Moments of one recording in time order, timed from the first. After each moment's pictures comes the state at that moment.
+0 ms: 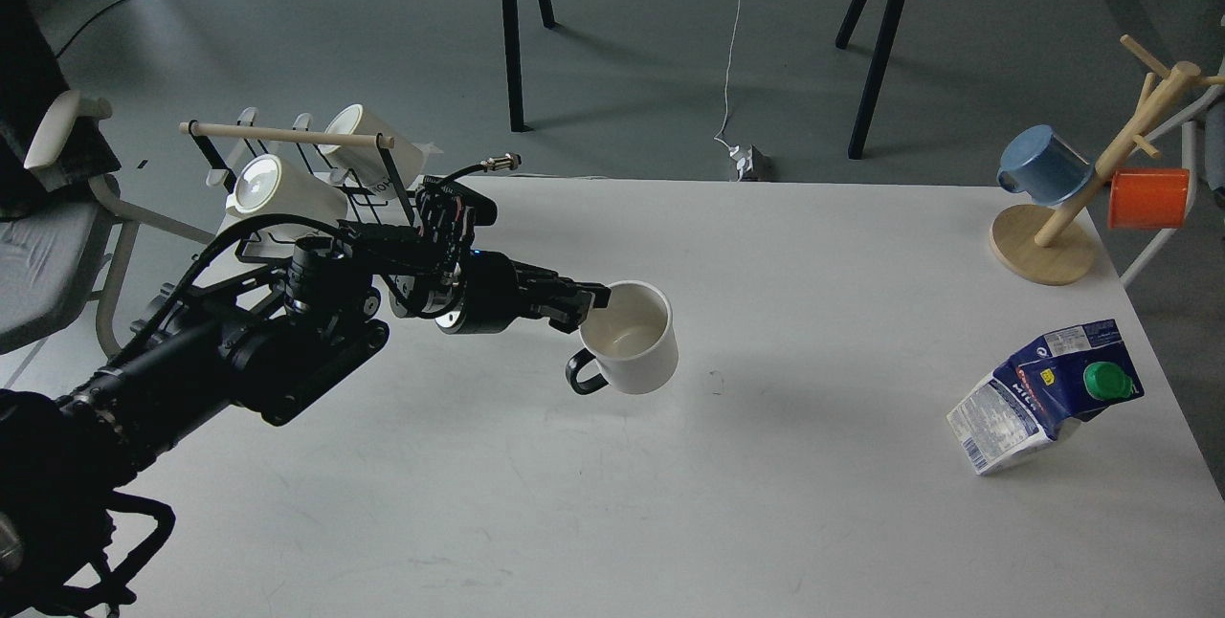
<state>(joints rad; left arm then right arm) -0.80 0.17 -0.50 -0.84 2.00 -0.39 -0.49 0.24 -0.86 1.29 0.79 0.61 0.49 -0.47</state>
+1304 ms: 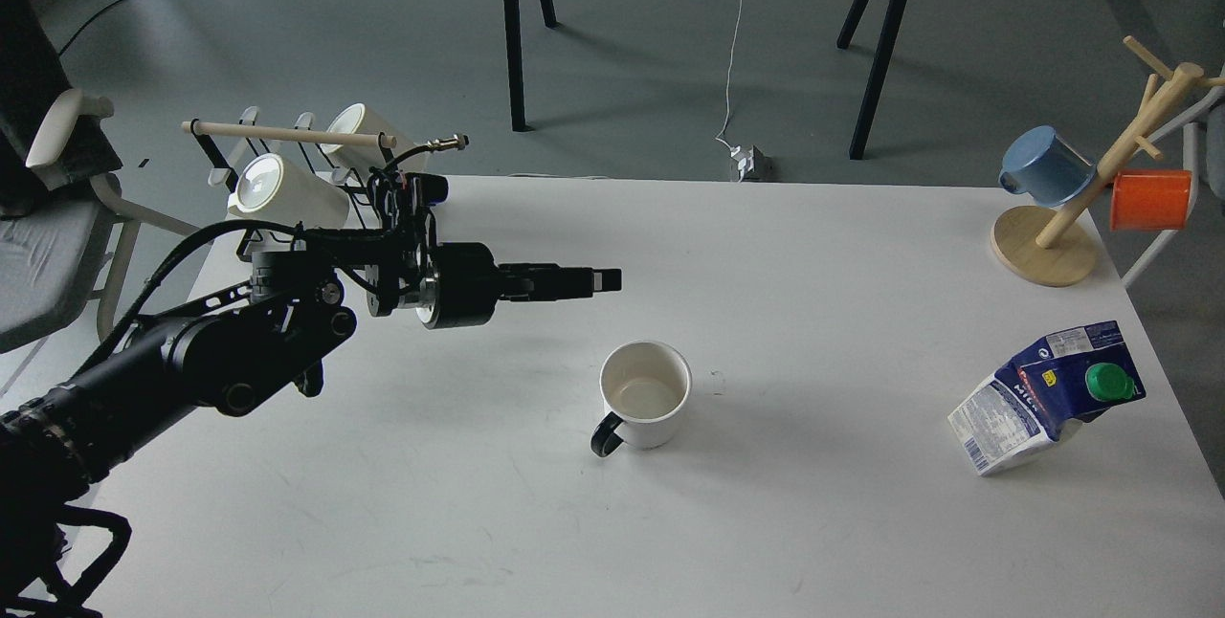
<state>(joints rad) -0.77 0.35 -0.64 -0.93 1.48 -0.49 -0.49 0.15 -0.92 1.30 0.80 0.74 0.49 -0.49</state>
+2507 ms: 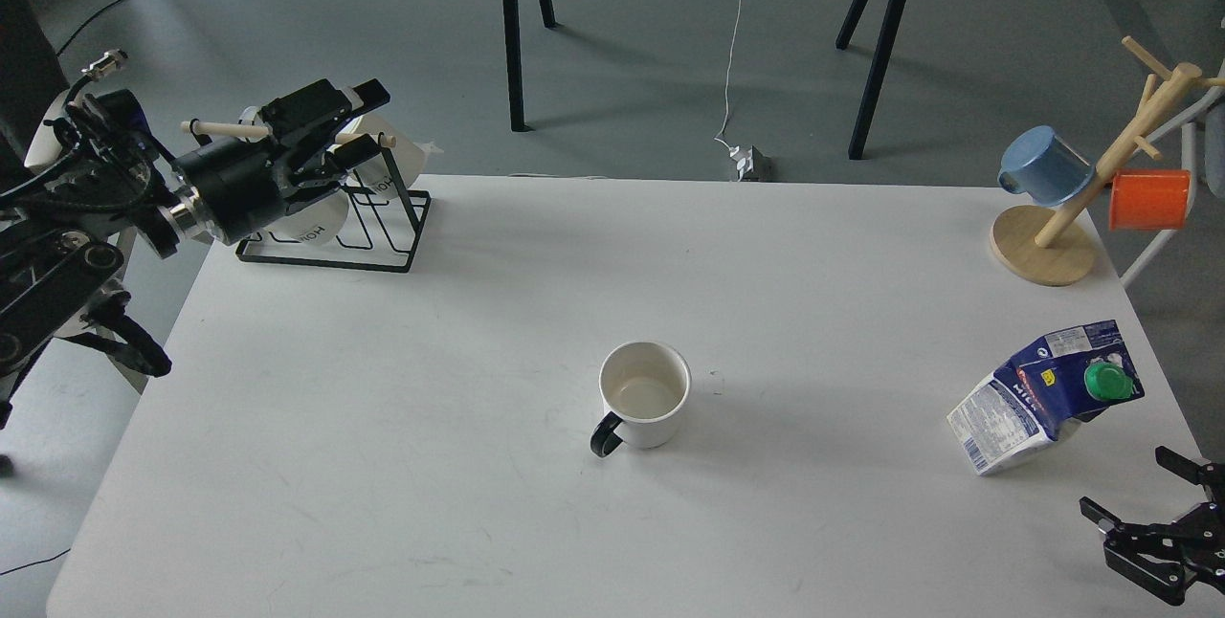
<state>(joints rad) -0.67 0.60 -0.74 -0.89 1.04 -0.49 -0.49 -0.32 -0.82 1.13 1.06 0.80 0.49 -0.49</state>
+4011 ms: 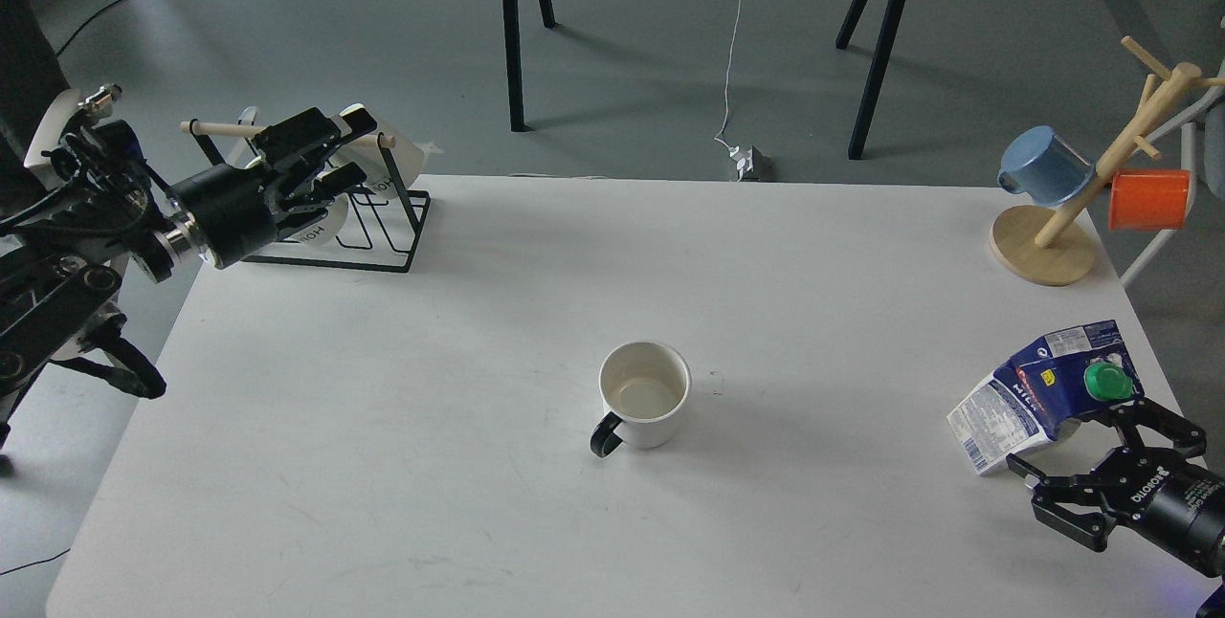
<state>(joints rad) -0.64 0.59 -0.74 -0.84 1.04 -0.49 -0.49 -0.14 -0.76 1.05 1.05 0.69 0.49 -0.49</state>
